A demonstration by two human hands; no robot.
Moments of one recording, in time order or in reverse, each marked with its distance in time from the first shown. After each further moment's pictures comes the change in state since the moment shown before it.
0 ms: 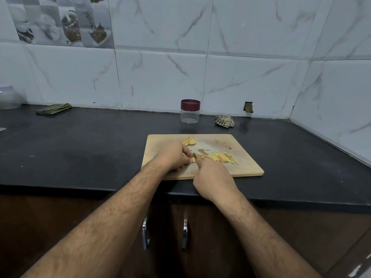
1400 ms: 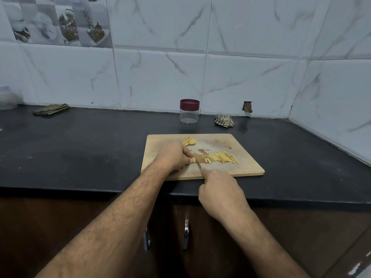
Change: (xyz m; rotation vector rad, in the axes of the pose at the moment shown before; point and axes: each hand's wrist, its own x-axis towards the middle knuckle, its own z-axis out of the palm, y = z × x) left_hand 0.000 -0.002 0.002 0.078 0.041 0.029; right_hand -0.035 0.007 0.001 -0.020 0.034 0.001
